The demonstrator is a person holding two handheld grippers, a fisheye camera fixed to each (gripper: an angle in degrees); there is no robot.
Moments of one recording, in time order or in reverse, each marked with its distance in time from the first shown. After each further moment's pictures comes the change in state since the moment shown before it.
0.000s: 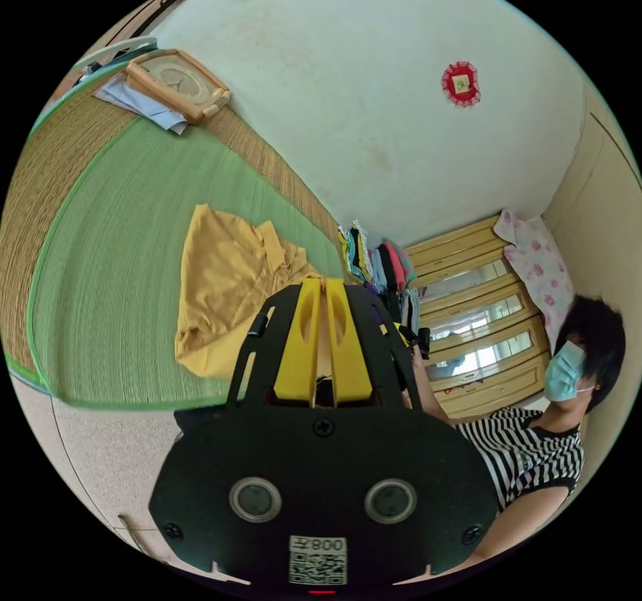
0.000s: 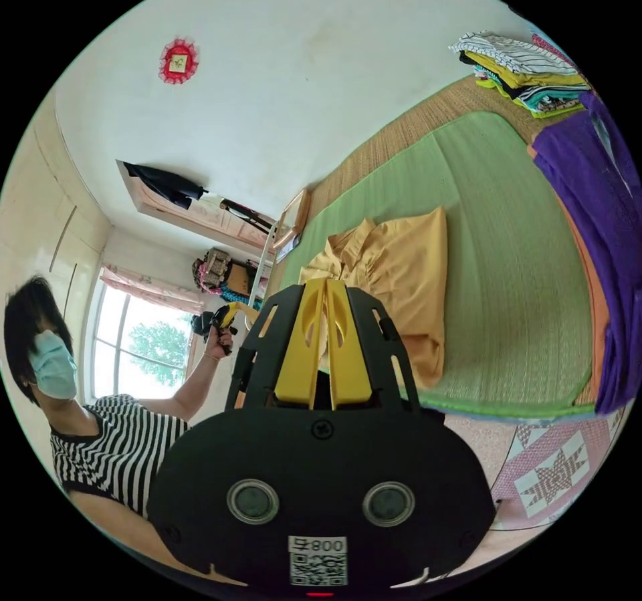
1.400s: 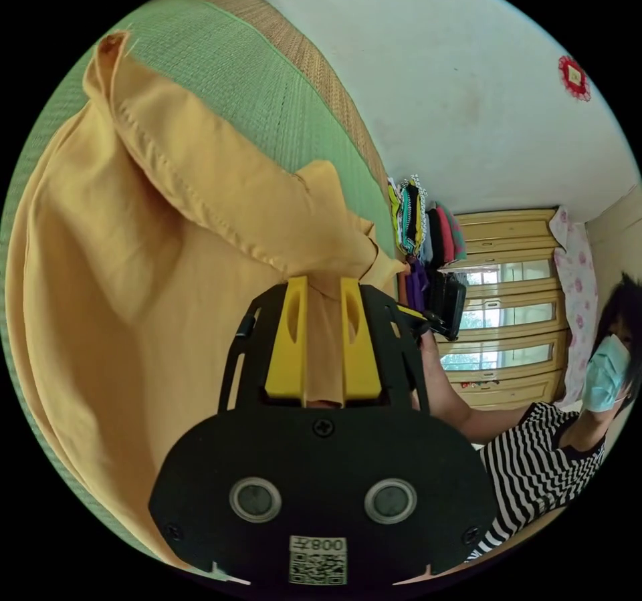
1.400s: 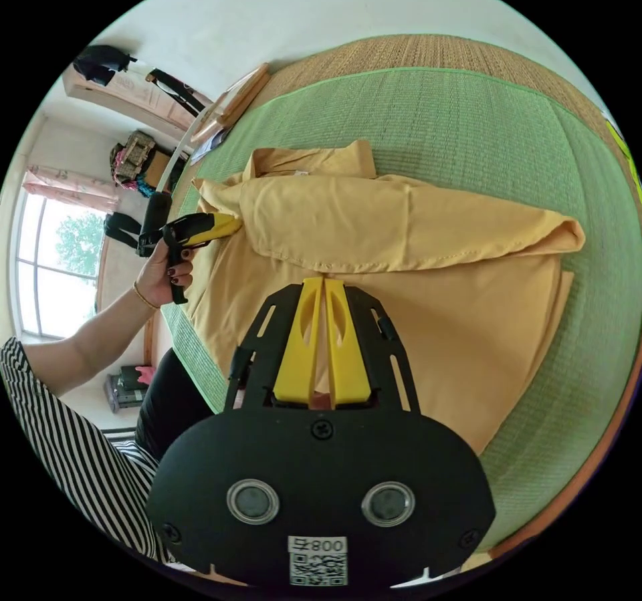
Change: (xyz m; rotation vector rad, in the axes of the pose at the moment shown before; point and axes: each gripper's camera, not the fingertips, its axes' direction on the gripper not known) left arm 0.110 -0.305 0.224 -0.294 -0.029 -0.086; right arm -0.003 -0.175 0.459 -0.437 0.370 -0.248
